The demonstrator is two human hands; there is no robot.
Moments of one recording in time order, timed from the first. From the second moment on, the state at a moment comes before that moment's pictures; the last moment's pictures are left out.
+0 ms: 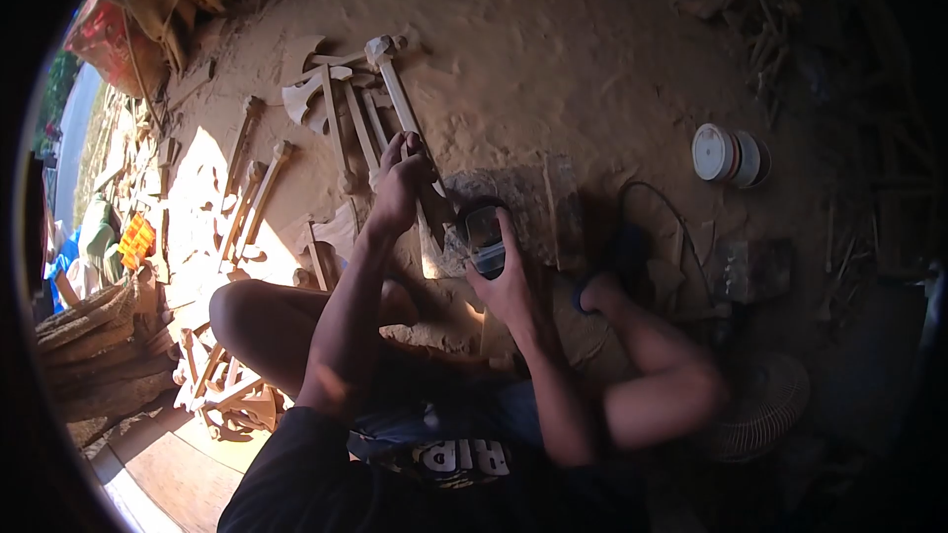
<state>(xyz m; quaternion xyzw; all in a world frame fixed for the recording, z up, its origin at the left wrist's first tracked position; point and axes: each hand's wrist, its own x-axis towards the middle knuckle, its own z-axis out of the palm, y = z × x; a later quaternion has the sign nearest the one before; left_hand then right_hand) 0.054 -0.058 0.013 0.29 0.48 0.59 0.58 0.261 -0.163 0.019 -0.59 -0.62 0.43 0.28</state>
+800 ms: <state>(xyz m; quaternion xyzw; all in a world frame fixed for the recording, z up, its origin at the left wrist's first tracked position) 0.063 -0.059 0.031 0.71 0.58 0.40 0.01 0.272 -0.135 0.019 -0.64 -0.61 0.33 0.33</state>
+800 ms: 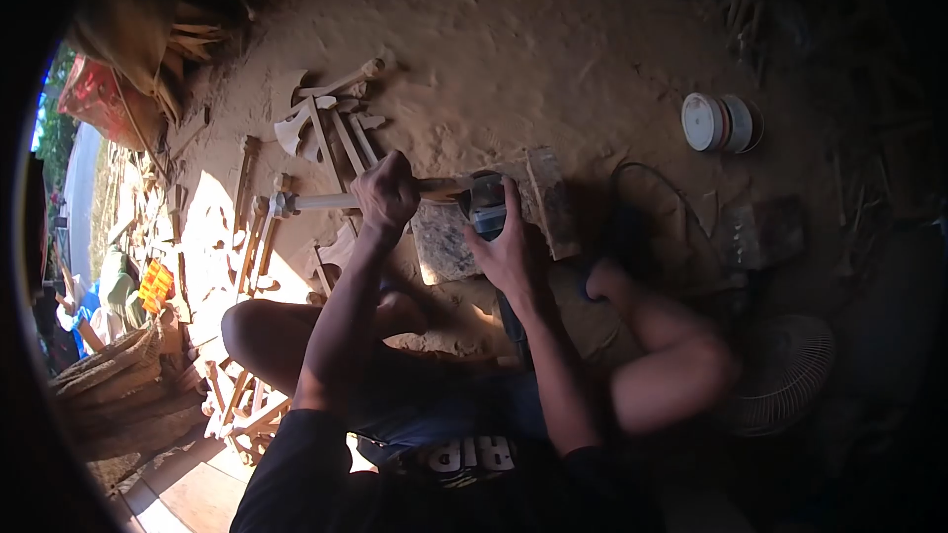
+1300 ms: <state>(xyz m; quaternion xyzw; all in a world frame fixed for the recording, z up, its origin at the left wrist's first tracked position) 0.068 -0.051 0.026 0.72 0.59 0.38 -0.02 0.263 -0.126 0.023 -0.64 -0.61 0.33 0.33</state>
